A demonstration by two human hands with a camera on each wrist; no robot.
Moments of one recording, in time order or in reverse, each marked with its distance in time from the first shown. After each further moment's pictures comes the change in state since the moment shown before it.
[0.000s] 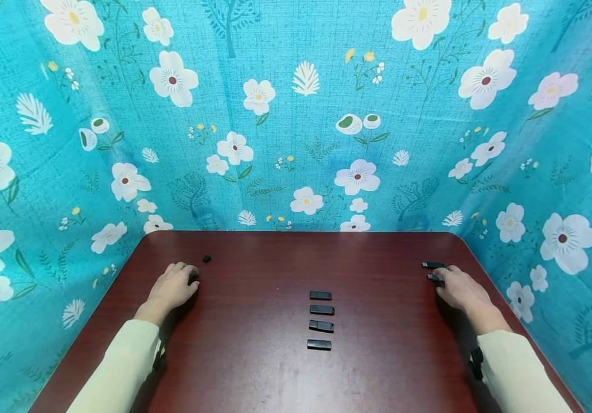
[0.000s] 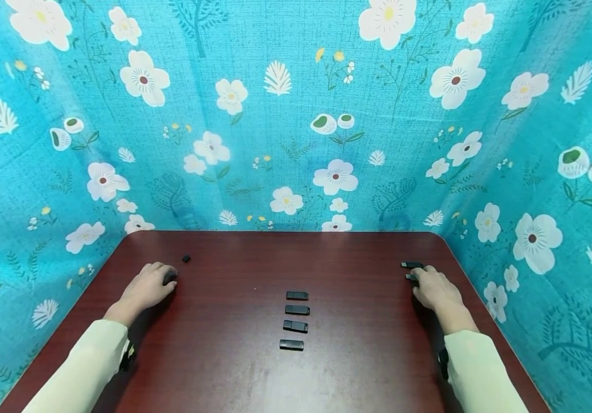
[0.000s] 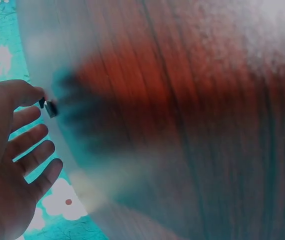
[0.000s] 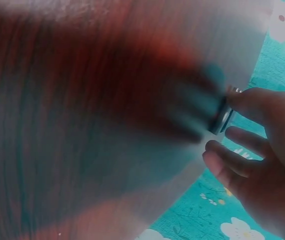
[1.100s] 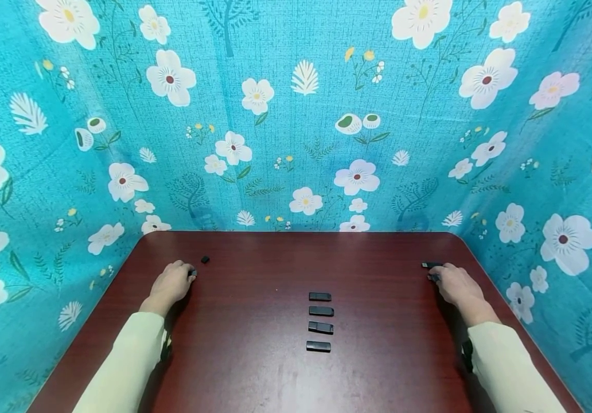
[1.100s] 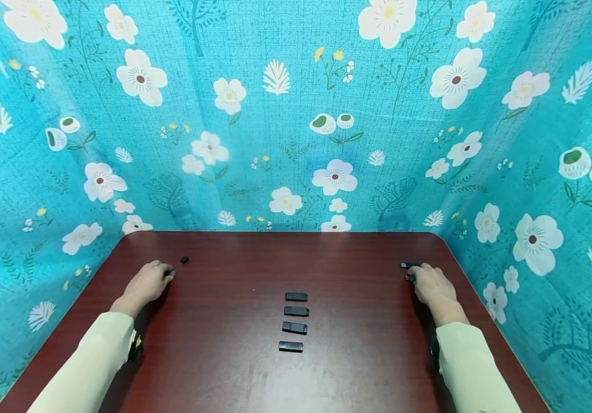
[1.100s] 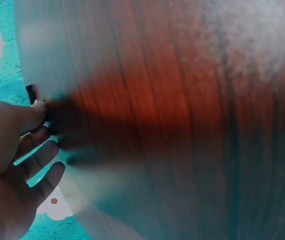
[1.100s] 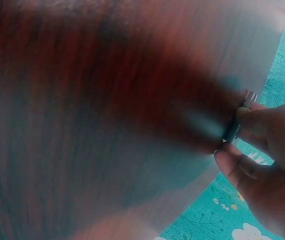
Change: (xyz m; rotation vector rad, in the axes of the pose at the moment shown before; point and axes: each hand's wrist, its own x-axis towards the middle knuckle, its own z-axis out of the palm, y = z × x) left_hand 0.018 -0.007 0.007 -0.009 -0.061 -0.056; right_hand 0.018 0.007 0.010 -0.039 0.020 0.012
